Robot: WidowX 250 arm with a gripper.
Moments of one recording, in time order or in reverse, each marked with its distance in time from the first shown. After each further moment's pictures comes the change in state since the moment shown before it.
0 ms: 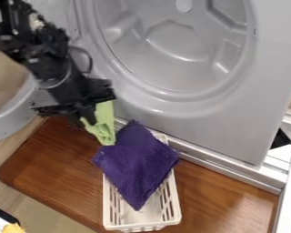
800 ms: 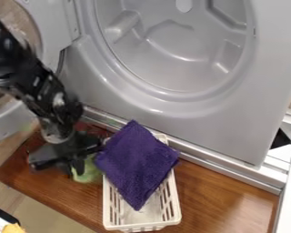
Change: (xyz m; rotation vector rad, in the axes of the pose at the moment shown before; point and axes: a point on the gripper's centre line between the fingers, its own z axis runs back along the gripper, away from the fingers) arm -0.044 0.049 -0.078 0.233 0.120 0.171
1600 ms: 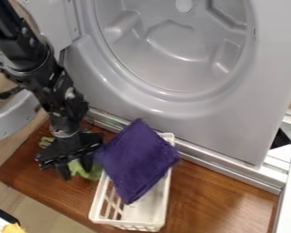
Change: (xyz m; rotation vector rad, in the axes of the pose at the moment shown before) arm 0.010 -0.005 -0.023 0.055 0.098 0.079
